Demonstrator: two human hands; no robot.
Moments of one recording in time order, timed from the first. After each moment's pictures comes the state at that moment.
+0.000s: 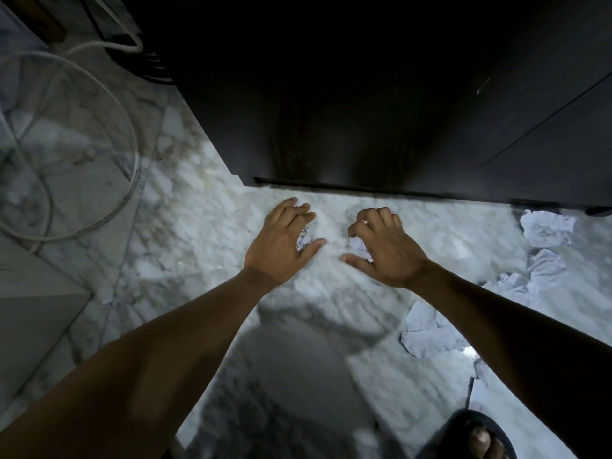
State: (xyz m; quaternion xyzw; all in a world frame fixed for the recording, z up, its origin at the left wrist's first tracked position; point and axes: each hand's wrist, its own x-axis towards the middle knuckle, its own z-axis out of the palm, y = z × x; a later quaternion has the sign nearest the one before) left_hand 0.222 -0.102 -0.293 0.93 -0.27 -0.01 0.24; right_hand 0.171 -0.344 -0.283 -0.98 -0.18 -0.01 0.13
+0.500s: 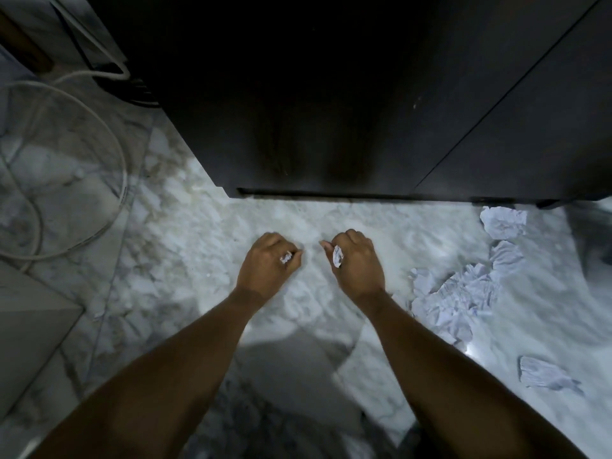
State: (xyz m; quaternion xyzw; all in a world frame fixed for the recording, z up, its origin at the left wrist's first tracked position) left_hand 0.196 -0.104 -0.292 0.91 -0.26 0.05 0.31; right_hand 0.142 -0.294 -0.292 -0.97 0.06 -0.10 0.22
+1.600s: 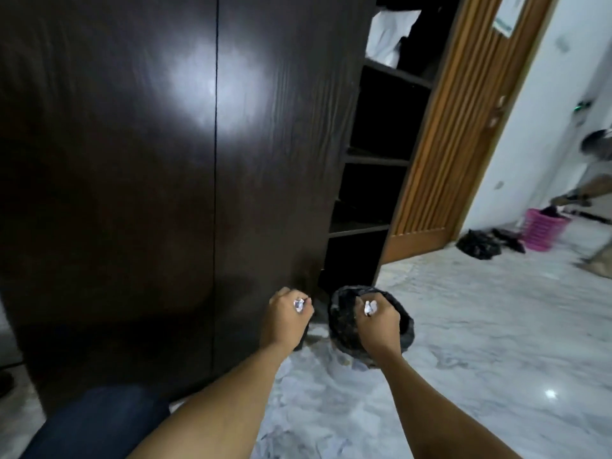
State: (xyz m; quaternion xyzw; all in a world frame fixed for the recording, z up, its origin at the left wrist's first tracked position) left_hand 0.030 -0.360 0.090 0.74 -0.38 0.07 0.55; right_hand -0.122 -0.463 0.117 -0.74 0.41 -0.42 0.32
